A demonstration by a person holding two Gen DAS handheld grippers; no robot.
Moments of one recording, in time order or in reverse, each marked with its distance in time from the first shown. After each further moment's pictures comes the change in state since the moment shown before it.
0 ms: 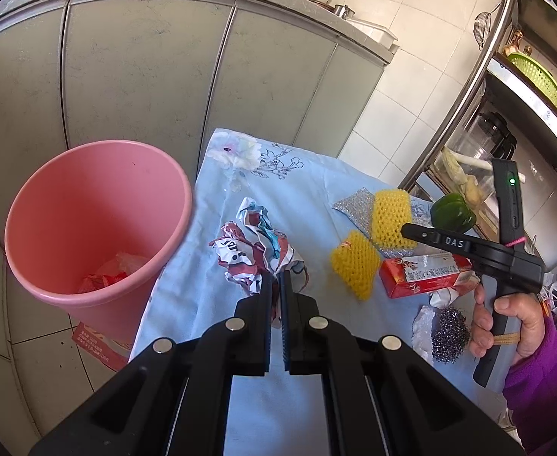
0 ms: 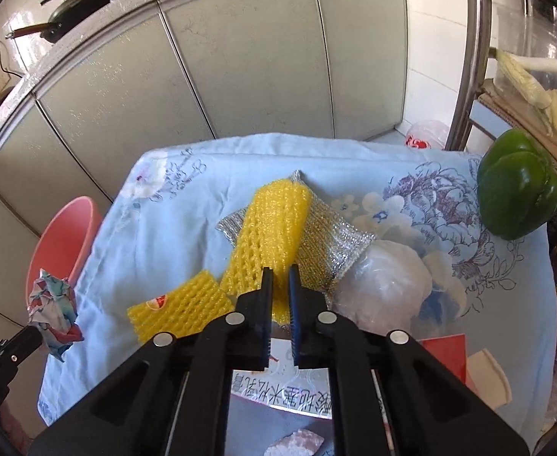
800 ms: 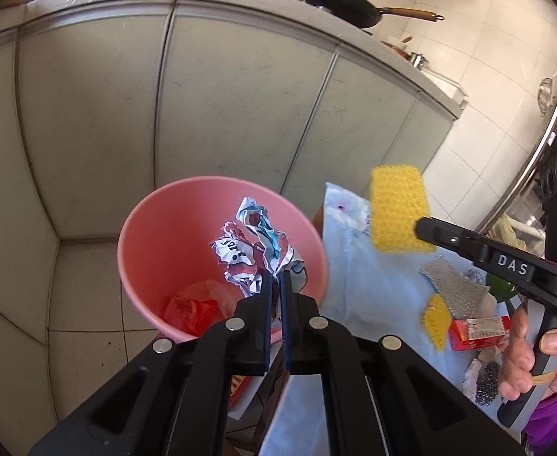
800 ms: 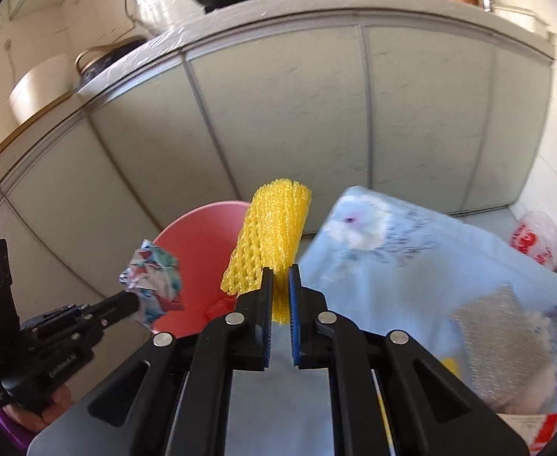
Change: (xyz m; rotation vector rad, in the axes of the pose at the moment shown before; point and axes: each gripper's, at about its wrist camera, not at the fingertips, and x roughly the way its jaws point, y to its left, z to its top) left arm -0.043 0.099 0.029 -0.160 -0.107 0.200; right arm -0.004 0.197 0.032 -0.331 -0.007 0.321
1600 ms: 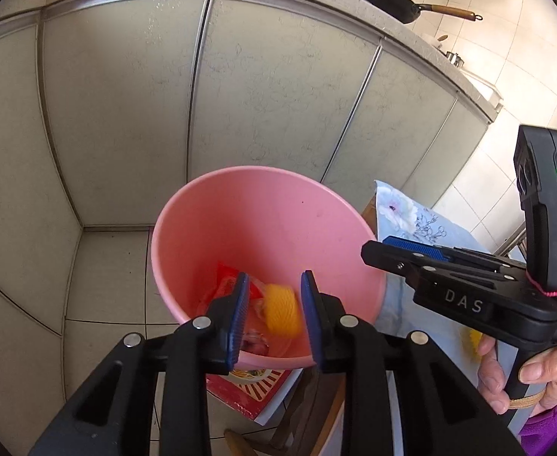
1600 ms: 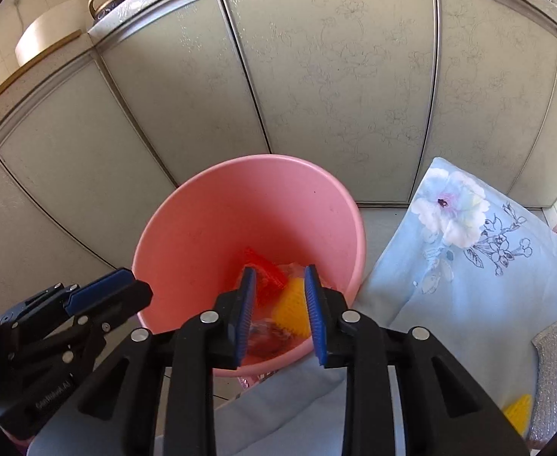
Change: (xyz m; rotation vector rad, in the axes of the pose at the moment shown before) left arm 0.028 0.025 0.003 -0.044 0.012 0.095; right arm 0.084 0.039 0.000 -0.085 0.147 0.059
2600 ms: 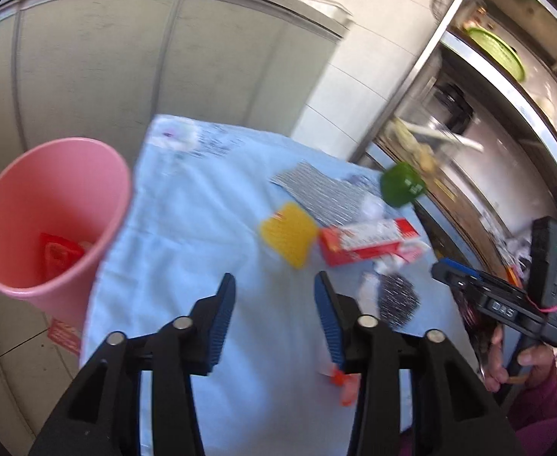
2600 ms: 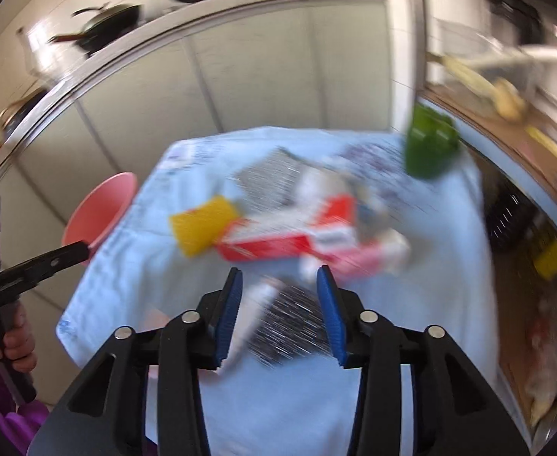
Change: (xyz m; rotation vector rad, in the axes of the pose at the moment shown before) left arm -0.041 -0.157 -0.066 0.304 0.216 -0.460; right arm -0.237 -0.139 -0.224 0.441 -0.184 -0.355
